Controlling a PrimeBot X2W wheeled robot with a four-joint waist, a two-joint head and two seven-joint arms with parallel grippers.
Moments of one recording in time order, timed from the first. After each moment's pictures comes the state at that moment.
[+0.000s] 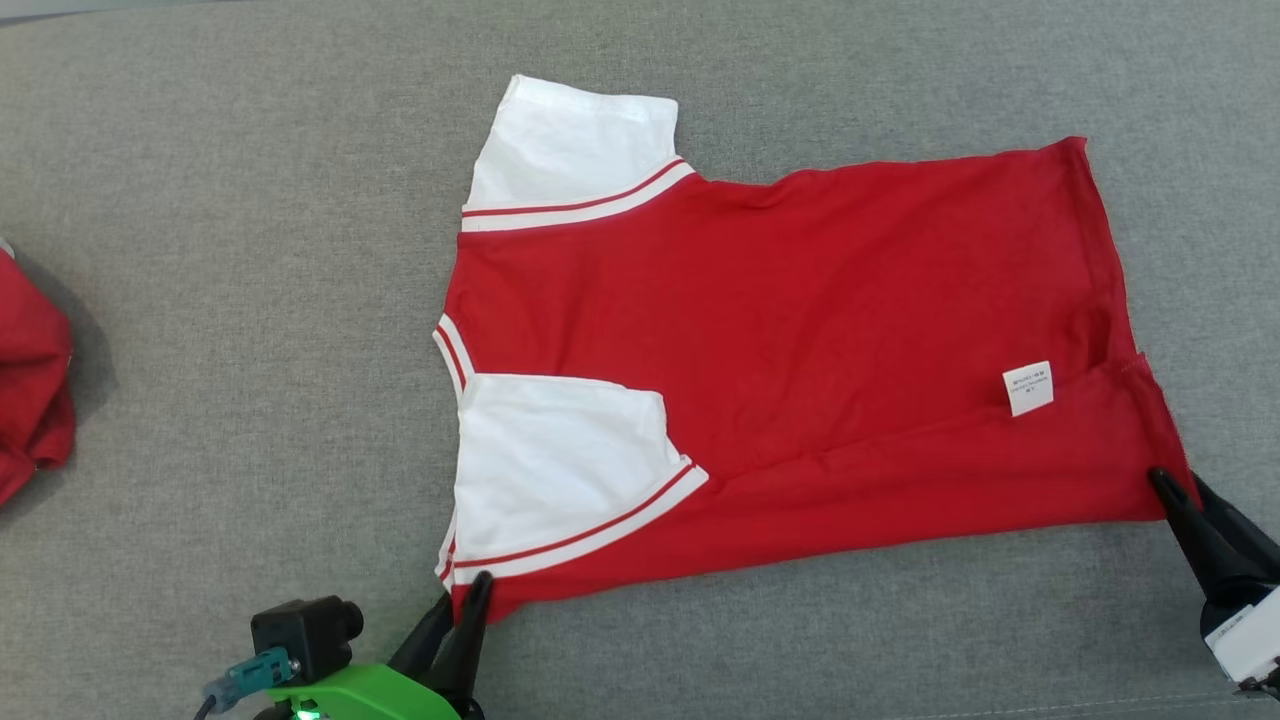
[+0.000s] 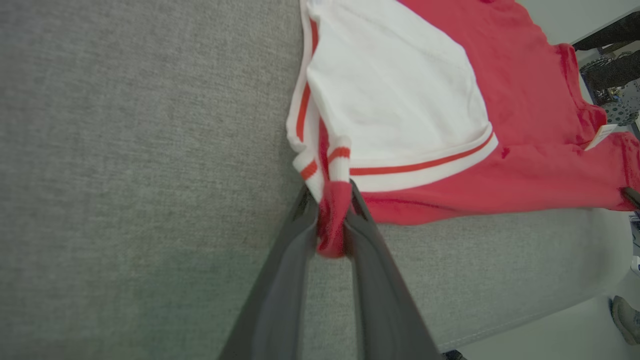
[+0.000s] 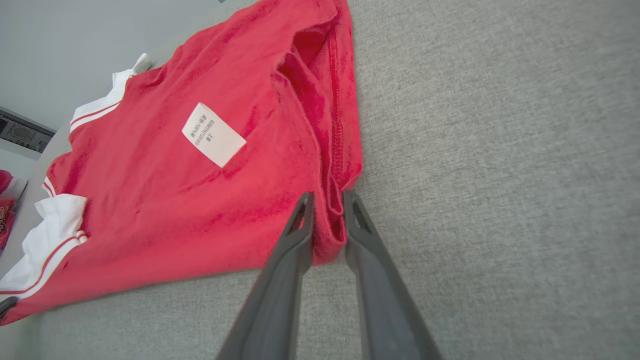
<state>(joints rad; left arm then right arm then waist) -0.01 0.44 -0.64 -0.09 -0.98 0.24 -0.04 -0.02 -0.84 0.46 0.13 1.28 0.13 -0.26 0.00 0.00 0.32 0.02</state>
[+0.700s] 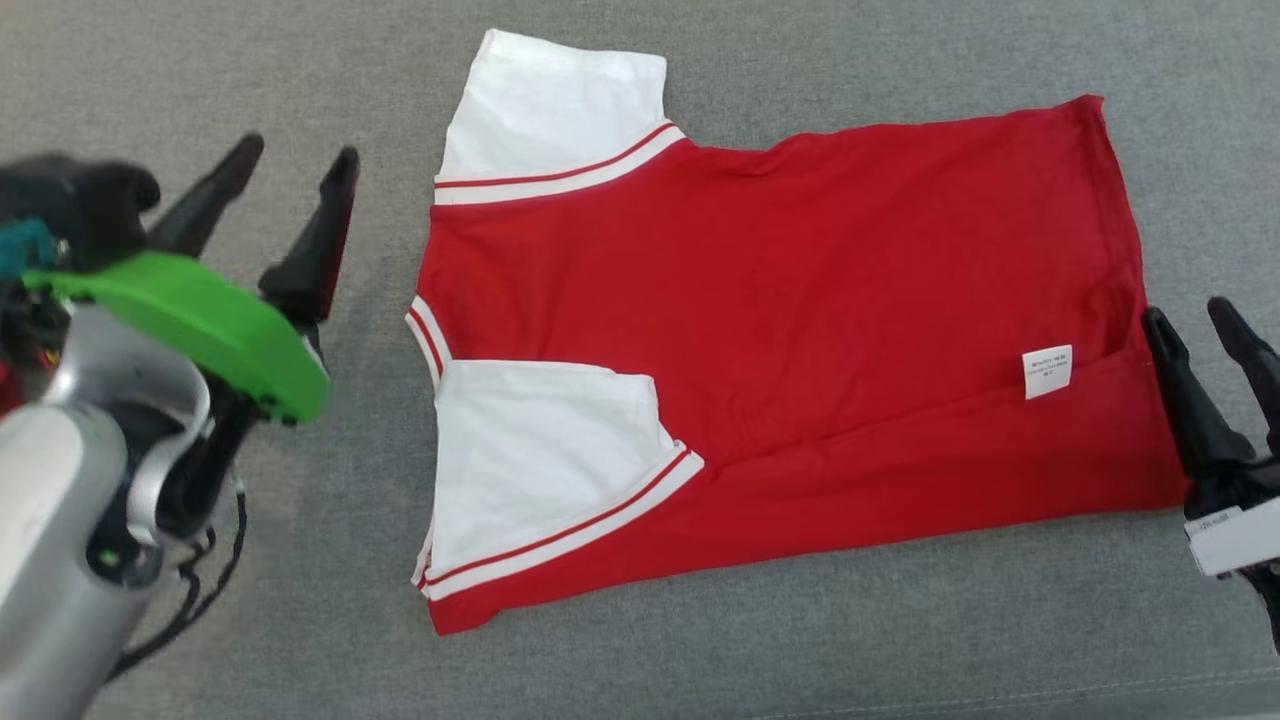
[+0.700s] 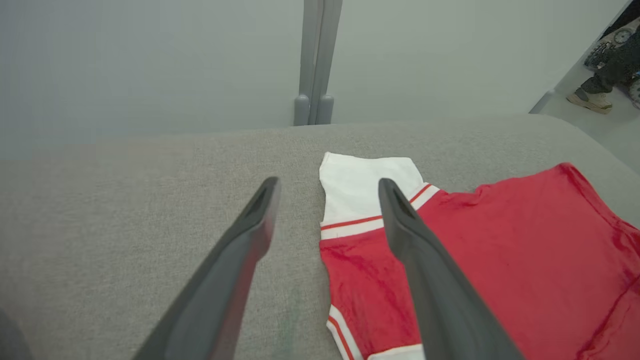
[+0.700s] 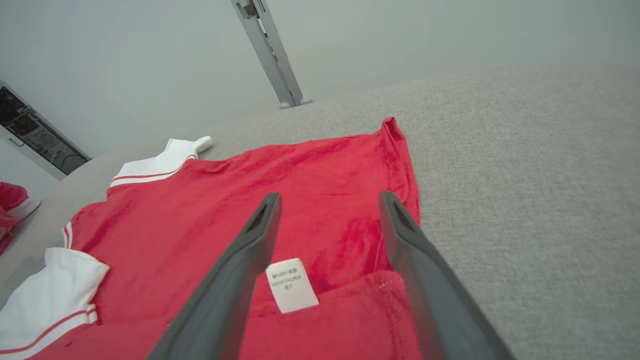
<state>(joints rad) -0.58 0.64 -0.53 -0.18 -0.87 0.24 0.22 -0.07 -0.69 0.21 -0.04 0.91 0.13 -0.26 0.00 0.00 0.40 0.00</state>
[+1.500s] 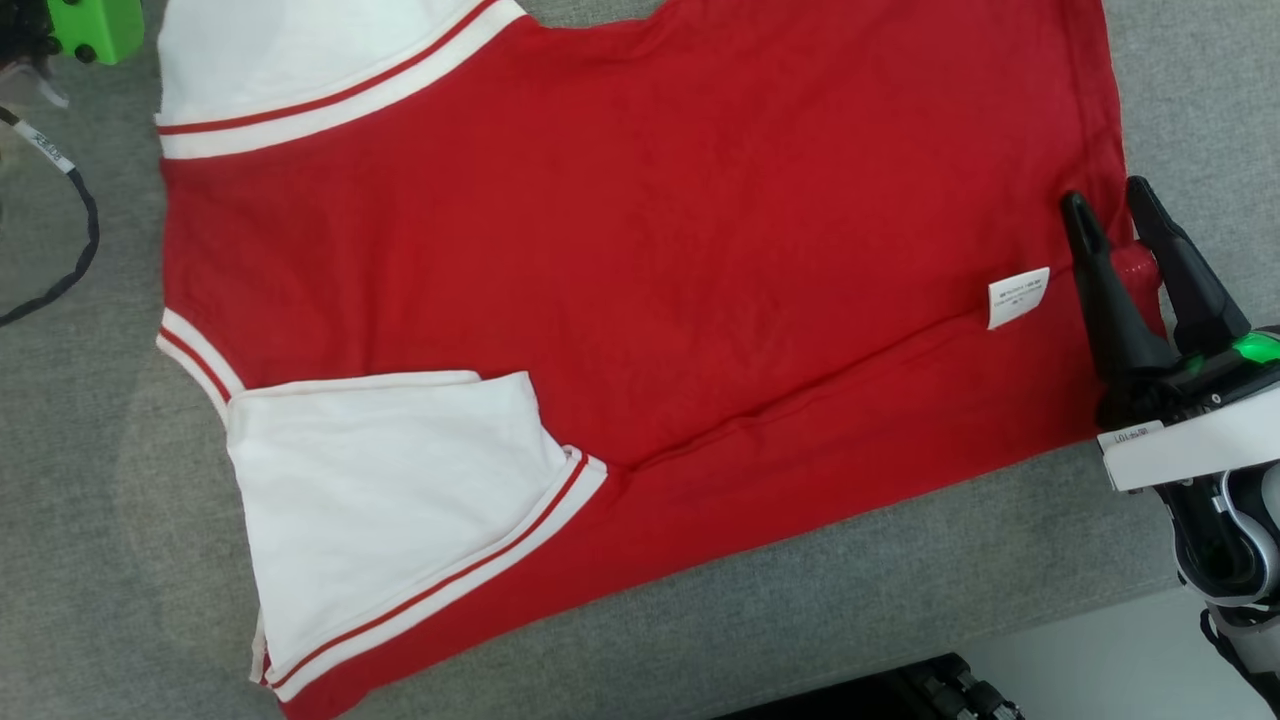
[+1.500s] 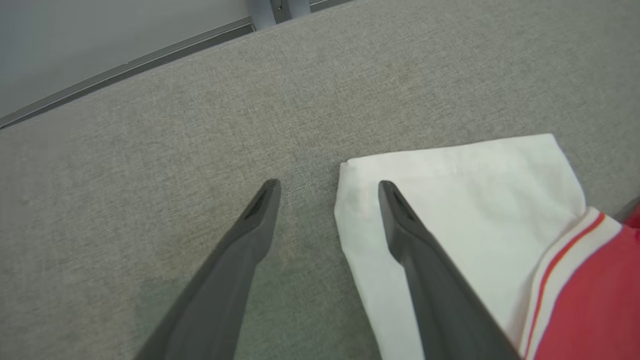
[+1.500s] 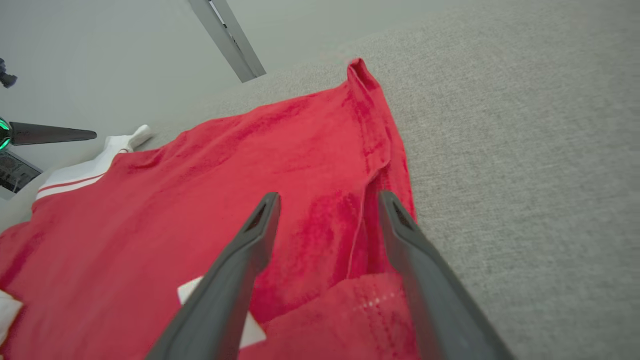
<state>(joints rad) -1.29 0.61 -0.66 0.34 -0.90 0.00 0.80 -0.29 -0.55 0.28 -0.07 0.88 0.13 -0.26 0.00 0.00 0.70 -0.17</state>
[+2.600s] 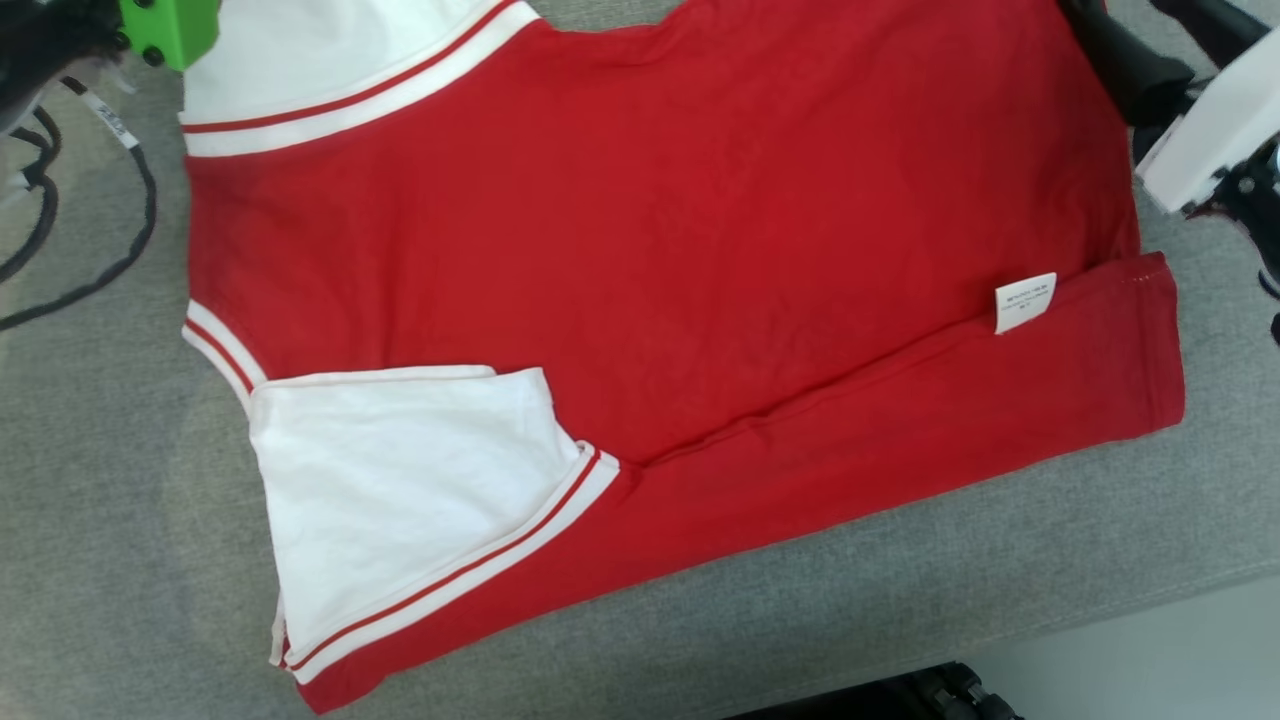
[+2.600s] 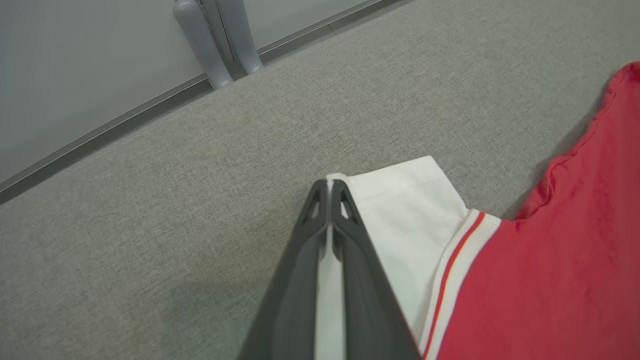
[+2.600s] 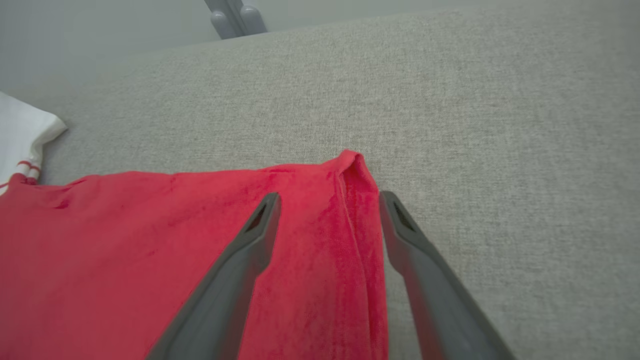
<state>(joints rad) -1.31 0.58 -0.68 0.24 -0.92 -0.06 0.78 -0.82 -0.58 0.33 0.19 0.87 0.13 0.32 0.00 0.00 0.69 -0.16</state>
